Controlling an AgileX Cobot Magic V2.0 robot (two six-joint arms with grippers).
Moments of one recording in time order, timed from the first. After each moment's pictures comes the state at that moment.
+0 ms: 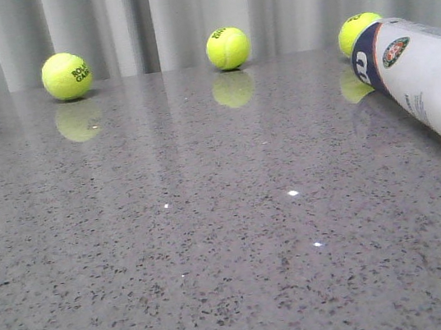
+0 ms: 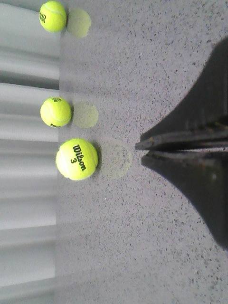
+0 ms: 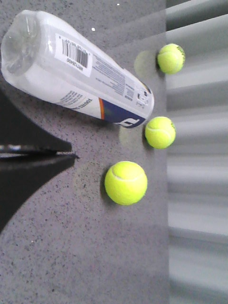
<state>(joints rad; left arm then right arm) -0.06 -0.01 0.00 0.01 0.15 -0.03 0.01 0.16 -0.21 -0.01 0.26 0.06</state>
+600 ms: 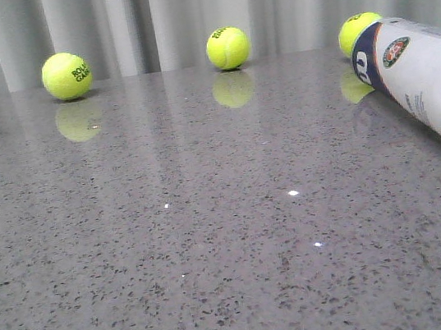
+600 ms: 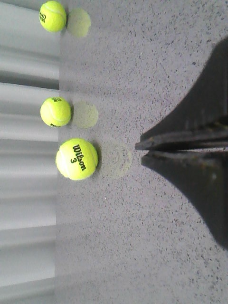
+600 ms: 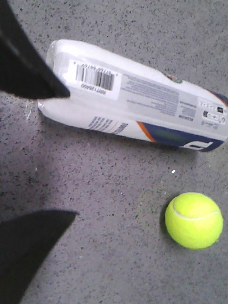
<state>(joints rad) -0.06 -0.01 0.00 0.01 0.15 -0.03 0.10 0.67 -0.67 -0.01 0.68 0.06</state>
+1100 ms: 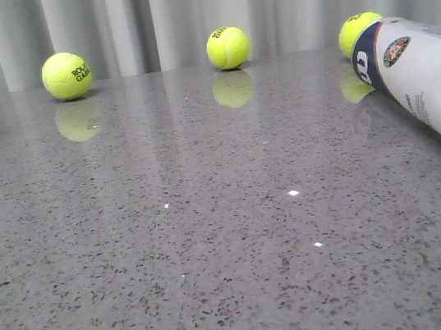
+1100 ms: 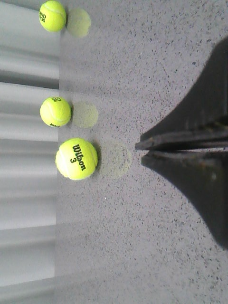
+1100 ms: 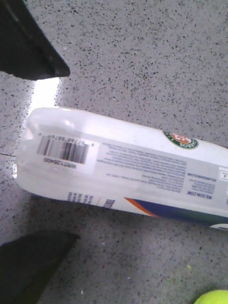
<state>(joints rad) -0.06 -0.01 0.00 0.01 0.15 -0.03 0.19 1.10 -0.99 0.12 0.91 0.06</state>
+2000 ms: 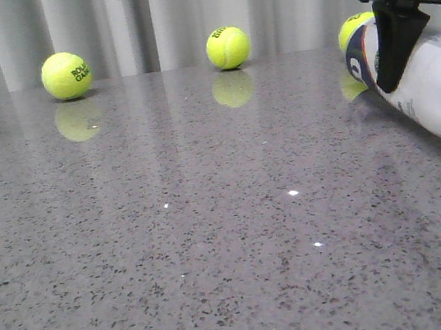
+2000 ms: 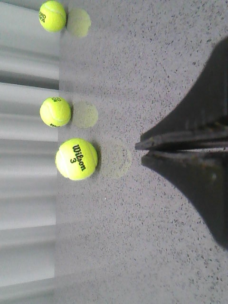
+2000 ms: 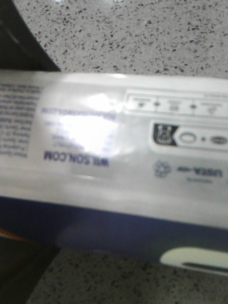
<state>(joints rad) -0.06 -0.01 0.00 0.01 0.15 -0.03 0.15 1.62 -1.26 0.19 0.97 0.06</state>
